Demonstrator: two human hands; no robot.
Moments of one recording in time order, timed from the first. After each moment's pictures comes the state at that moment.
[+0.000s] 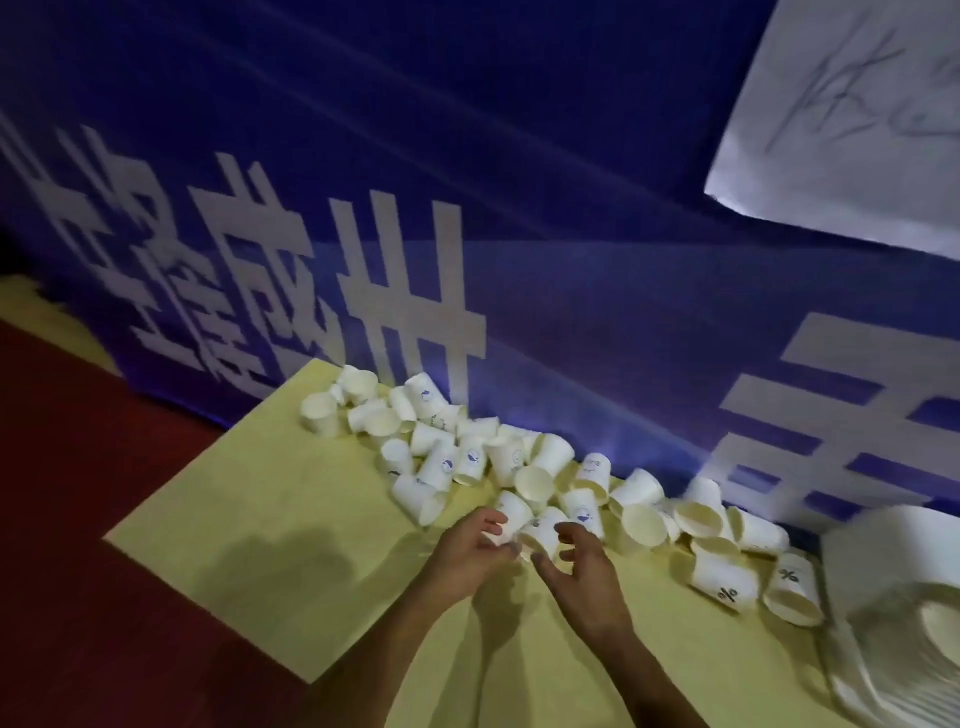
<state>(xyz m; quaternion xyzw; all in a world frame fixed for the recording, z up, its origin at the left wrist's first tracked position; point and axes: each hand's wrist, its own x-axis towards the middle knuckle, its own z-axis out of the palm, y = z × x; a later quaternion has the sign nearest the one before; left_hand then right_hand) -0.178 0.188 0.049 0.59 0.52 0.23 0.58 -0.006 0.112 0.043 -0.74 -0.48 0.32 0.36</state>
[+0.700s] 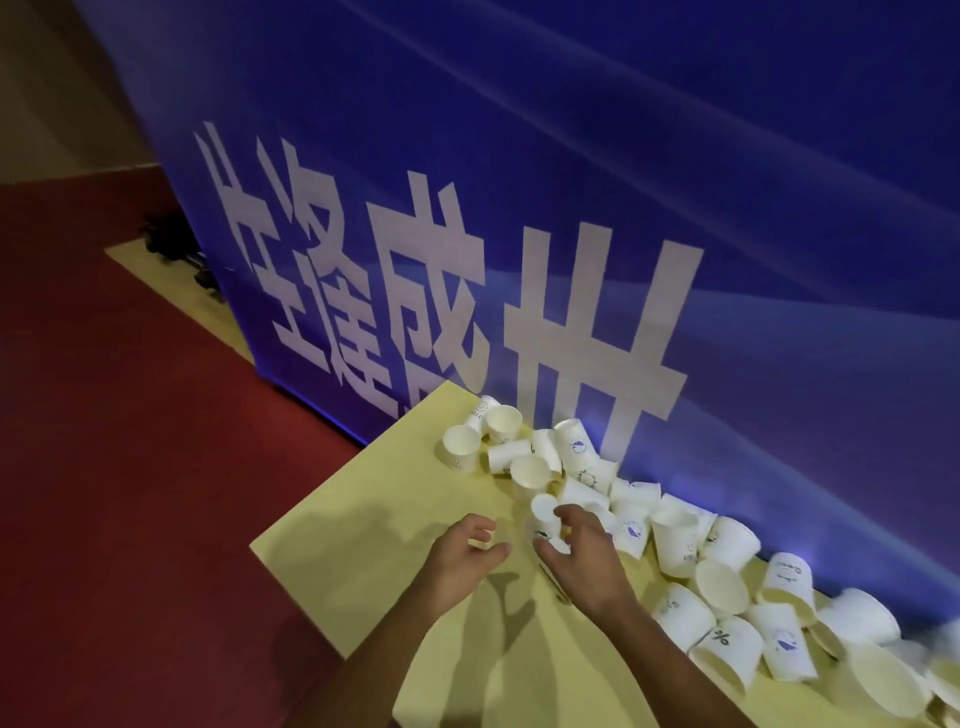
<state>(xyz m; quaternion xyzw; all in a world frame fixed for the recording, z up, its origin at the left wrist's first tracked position) -0.386 0.315 0.032 0.52 0.62 0.27 0.52 -0.194 0.303 0.046 -0.69 -0.60 0.31 0.25</state>
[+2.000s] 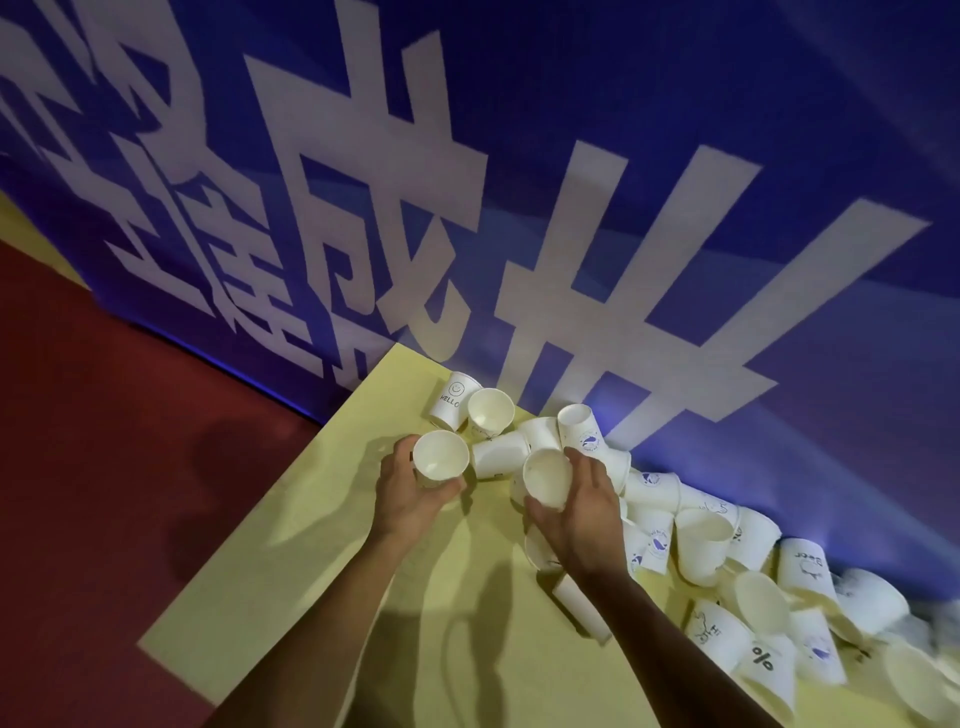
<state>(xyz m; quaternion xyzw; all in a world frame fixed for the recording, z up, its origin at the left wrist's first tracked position) -0.446 0.520 -0.049 0.50 0.64 0.32 0.49 -0.239 0.445 0.000 -0.78 -0.55 0.14 0.24</state>
